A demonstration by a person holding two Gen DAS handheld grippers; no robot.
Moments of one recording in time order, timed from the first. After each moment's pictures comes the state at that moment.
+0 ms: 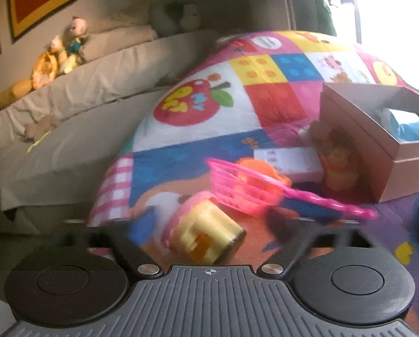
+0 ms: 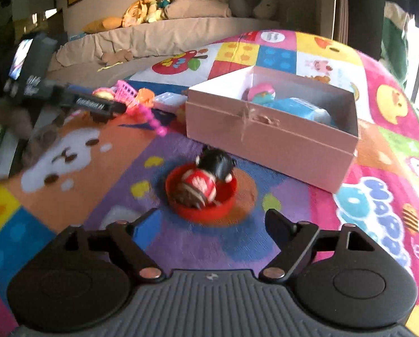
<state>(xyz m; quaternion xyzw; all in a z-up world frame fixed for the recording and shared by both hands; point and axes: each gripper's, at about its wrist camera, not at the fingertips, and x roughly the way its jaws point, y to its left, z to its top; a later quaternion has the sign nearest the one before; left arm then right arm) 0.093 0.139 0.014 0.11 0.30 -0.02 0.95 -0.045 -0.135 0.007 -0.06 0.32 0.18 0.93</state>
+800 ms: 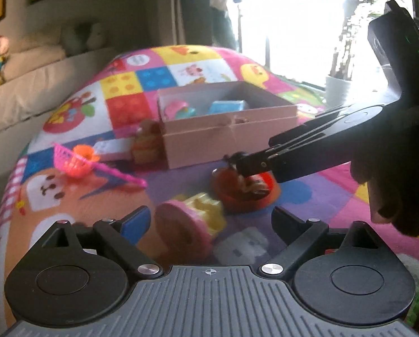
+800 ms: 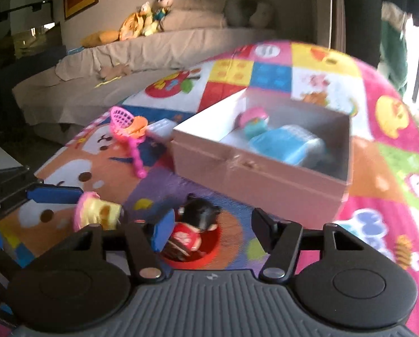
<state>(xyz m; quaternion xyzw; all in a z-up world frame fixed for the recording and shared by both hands) -0.039 0.036 0.015 0.09 0.28 -0.21 0.93 0.003 -0.134 0.033 -0.02 0.33 0.18 0.93</state>
